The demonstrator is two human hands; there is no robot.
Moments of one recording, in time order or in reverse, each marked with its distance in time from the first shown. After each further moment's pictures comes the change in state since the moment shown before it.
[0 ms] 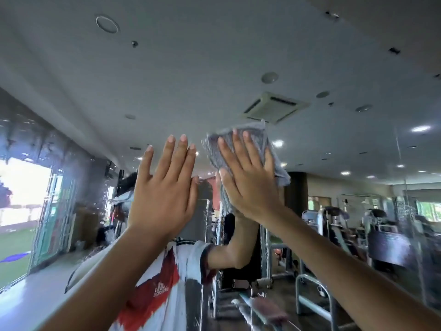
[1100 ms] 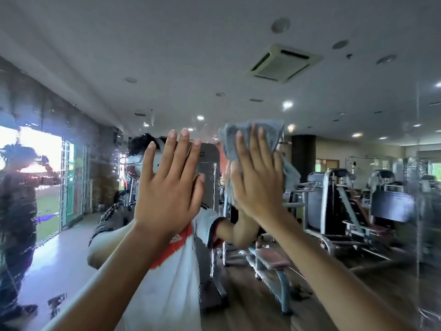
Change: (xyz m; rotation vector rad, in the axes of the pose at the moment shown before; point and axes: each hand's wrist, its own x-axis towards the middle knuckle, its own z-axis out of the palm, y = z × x) left_hand -0.070 0.014 -0.004 0.008 -0.030 0.038; right_hand -0.082 -0.034 0.012 0.013 0.053 0.202
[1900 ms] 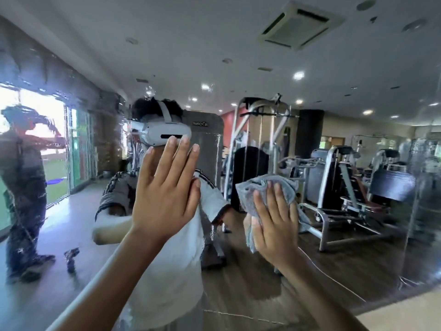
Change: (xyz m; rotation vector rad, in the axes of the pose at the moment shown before) left_hand -0.080 0.008 -0.011 -0.031 -0.048 0.004; right_hand -0.176 0.023 -0.001 -0.081 -0.054 -0.122
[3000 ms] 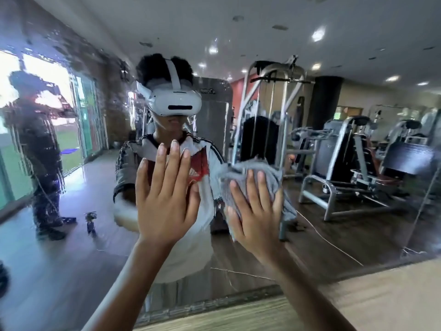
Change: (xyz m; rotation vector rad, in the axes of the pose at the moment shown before) left_hand -0.084 0.030 0.003 -0.070 0.020 -0.165; right_hand -0.042 -0.058 0.003 0.087 -0.066 0.008
